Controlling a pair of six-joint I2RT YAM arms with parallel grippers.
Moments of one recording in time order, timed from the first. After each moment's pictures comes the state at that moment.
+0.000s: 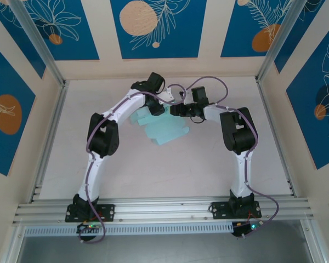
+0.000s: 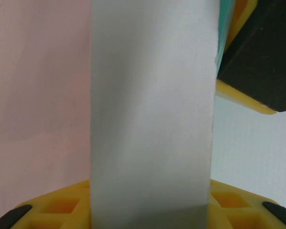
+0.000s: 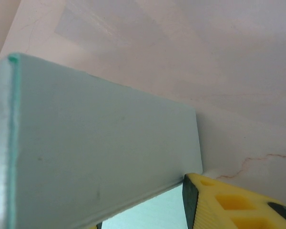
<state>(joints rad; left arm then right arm) -0.54 2.34 2.16 -0.92 0.03 0.64 0.29 2.16 1.41 -0.02 -0.60 0.28</state>
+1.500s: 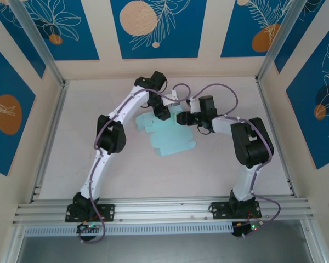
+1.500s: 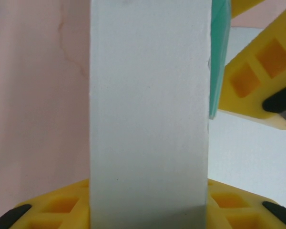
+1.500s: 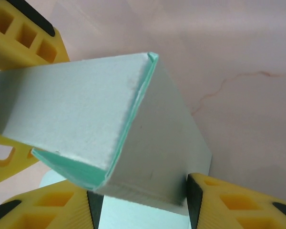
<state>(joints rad) -0.54 2.53 2.50 -1.26 0.35 0.72 0.29 1.87 1.03 0.11 -0.50 0.23</state>
